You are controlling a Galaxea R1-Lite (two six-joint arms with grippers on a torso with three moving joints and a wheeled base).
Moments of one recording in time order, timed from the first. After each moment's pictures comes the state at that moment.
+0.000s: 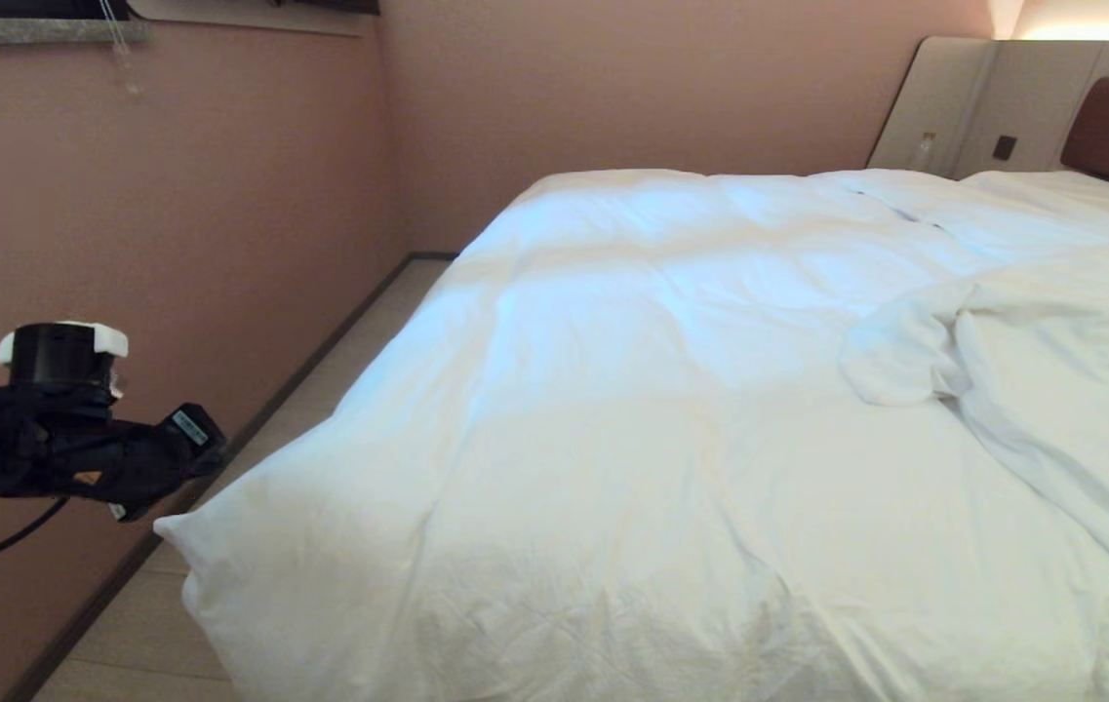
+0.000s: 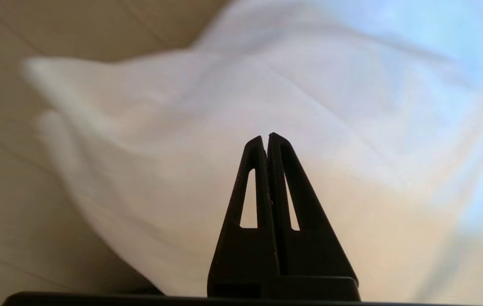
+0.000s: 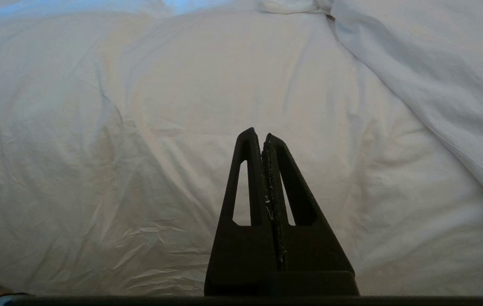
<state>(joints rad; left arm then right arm) 0.21 1.86 -0.99 -0.14 -0.21 -0.64 0.00 0.00 0.00 0.01 0.00 0.01</state>
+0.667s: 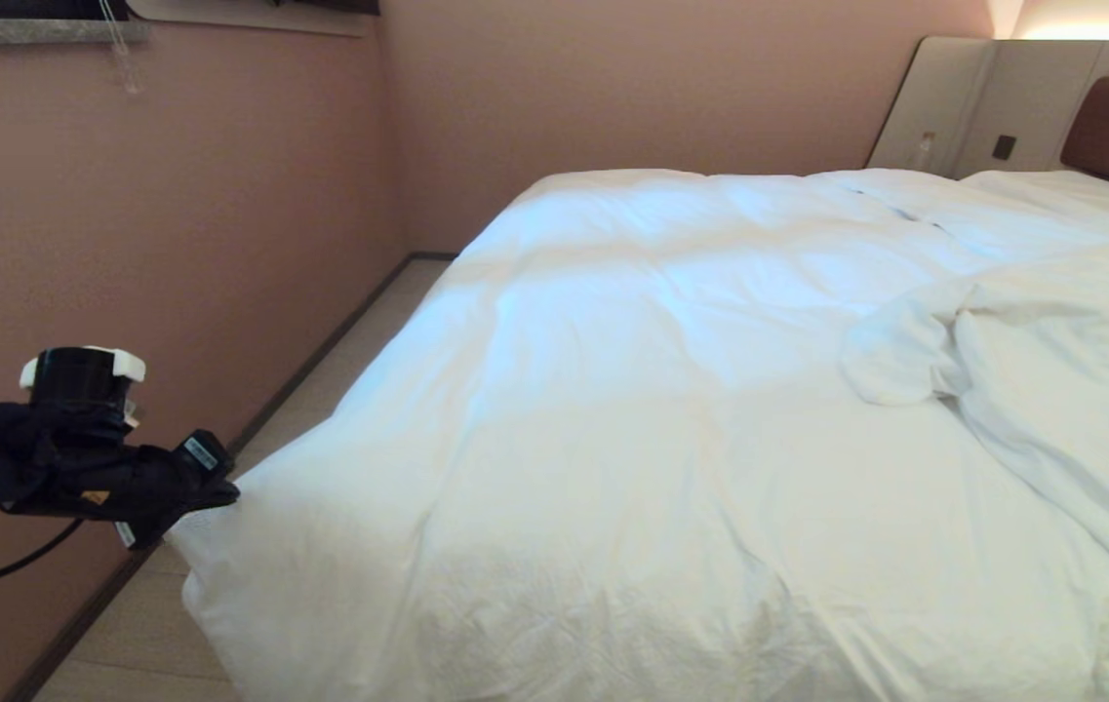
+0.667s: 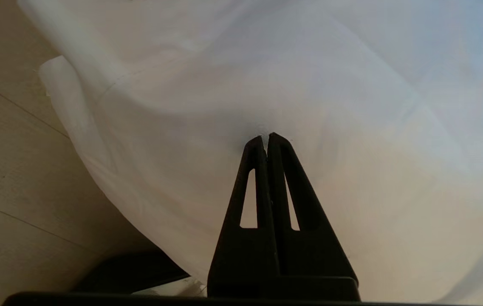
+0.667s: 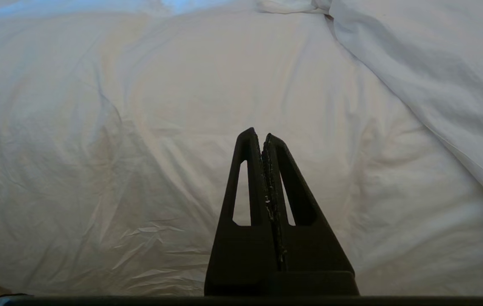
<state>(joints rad) 0.21 1.91 -0.98 -0.07 -0.24 -0.65 0.00 0.00 0.00 0.01 0.00 0.01</state>
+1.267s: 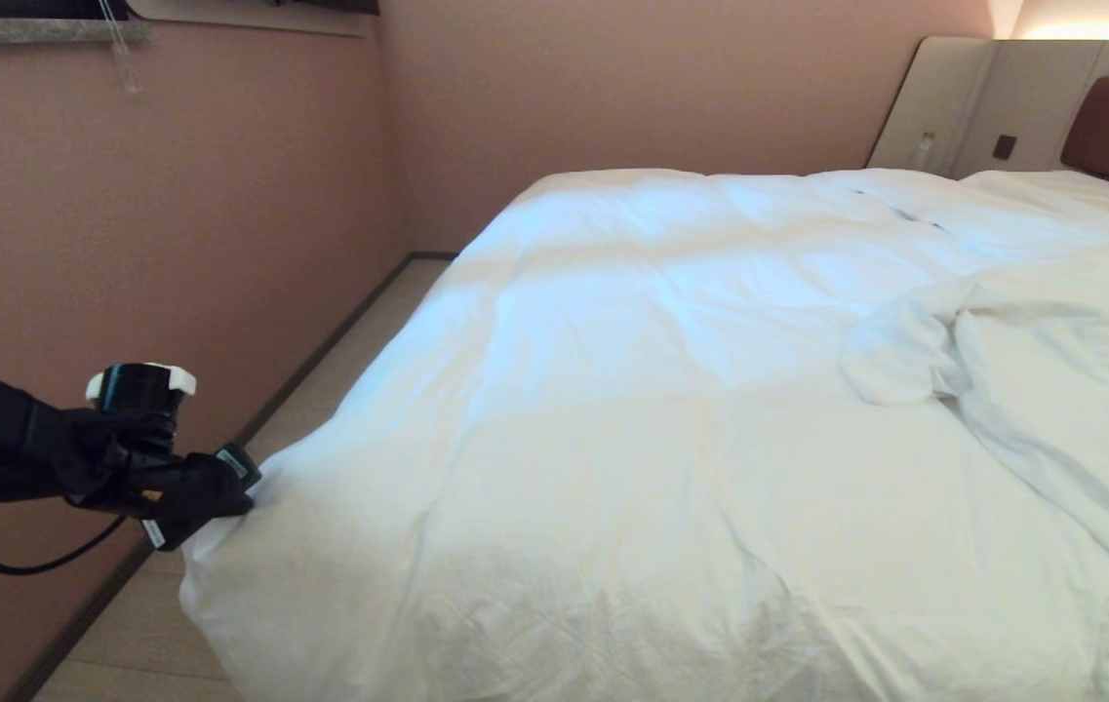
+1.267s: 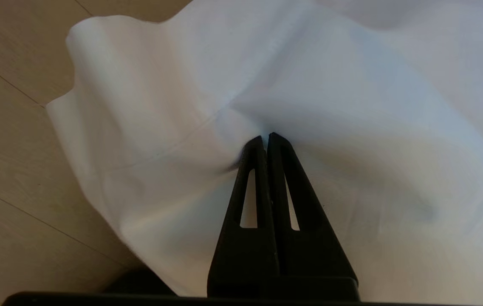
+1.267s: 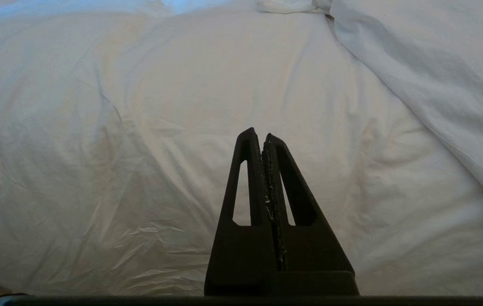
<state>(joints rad) 0.17 2.07 -1.08 -0.08 -0.11 -0.64 0.00 0.00 0.00 0.01 0.00 0.01</state>
